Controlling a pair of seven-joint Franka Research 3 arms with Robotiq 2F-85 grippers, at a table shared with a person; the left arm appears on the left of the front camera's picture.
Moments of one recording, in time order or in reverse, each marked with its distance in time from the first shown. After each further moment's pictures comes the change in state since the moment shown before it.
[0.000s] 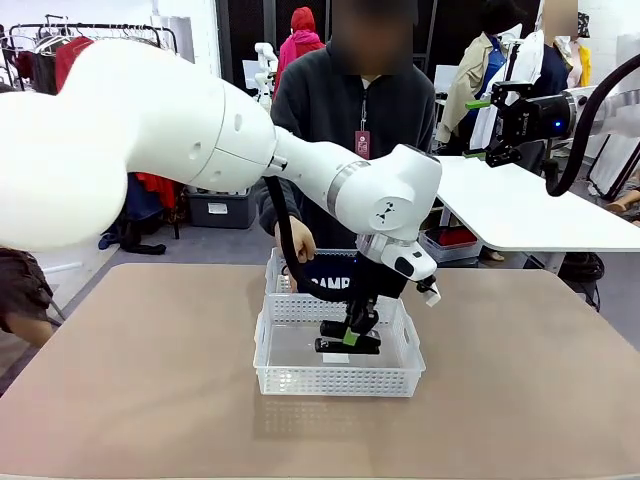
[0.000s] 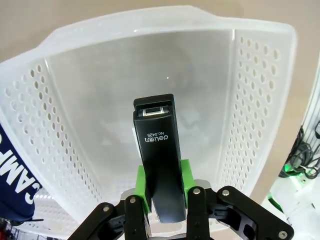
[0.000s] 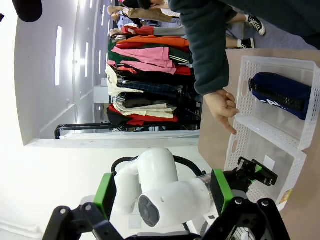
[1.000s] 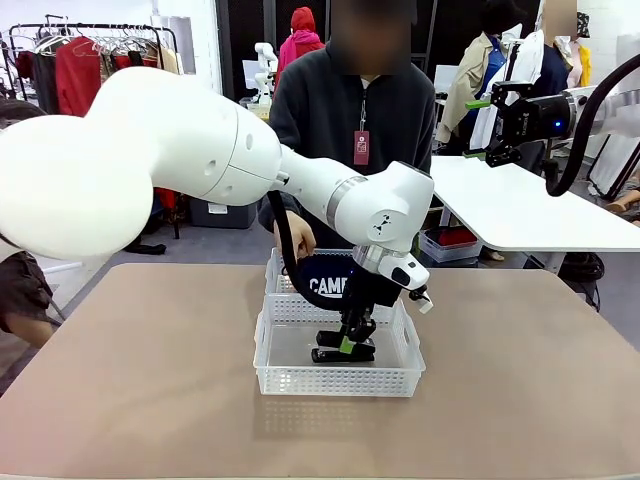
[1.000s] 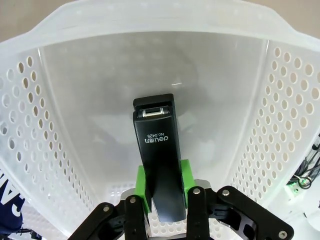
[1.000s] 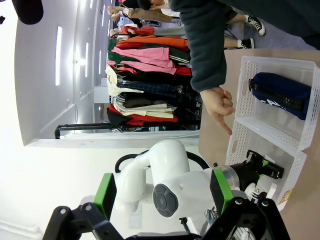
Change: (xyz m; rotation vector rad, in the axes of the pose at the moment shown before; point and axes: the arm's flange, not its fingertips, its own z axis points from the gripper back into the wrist) left arm 0.004 0.018 -0.029 -0.044 0.016 0.074; right arm 0.000 0.000 0.000 0.000 0.000 0.000
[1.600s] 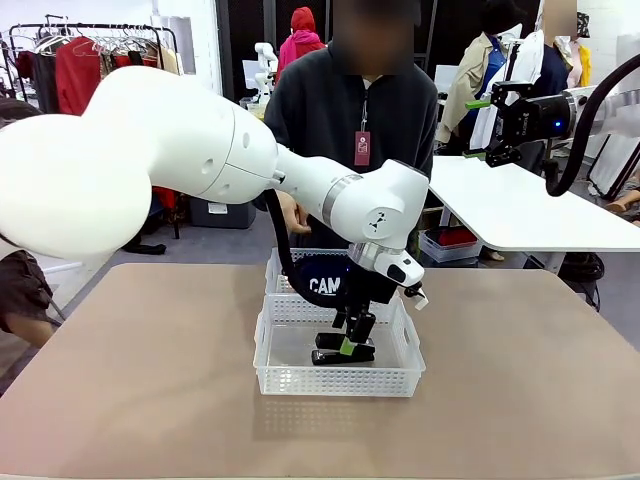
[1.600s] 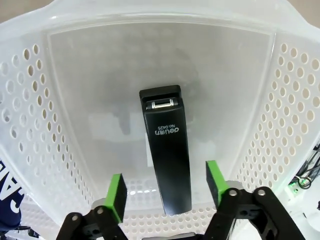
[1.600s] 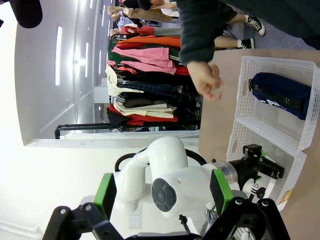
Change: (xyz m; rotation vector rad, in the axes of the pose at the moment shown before) left arm -0.007 0.008 0.001 -0.004 -0.002 0.018; right arm 0.000 0.000 0.000 0.000 0.000 0.000
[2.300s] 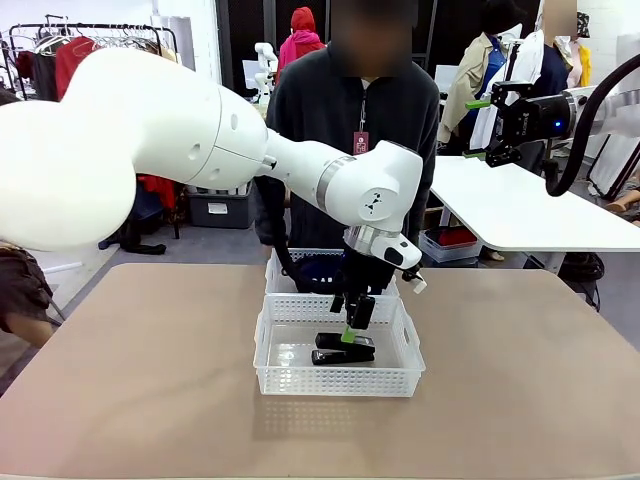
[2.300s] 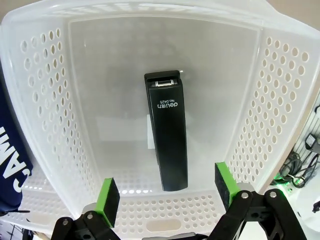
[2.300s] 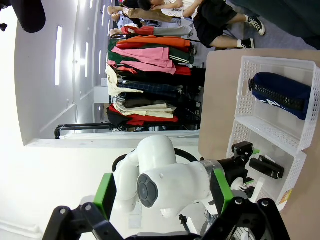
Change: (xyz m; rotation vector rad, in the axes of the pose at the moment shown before) left arm -0.014 0.002 0.026 -0.008 -0.028 0.028; right arm 0.000 0.000 0.000 0.000 0.000 0.000
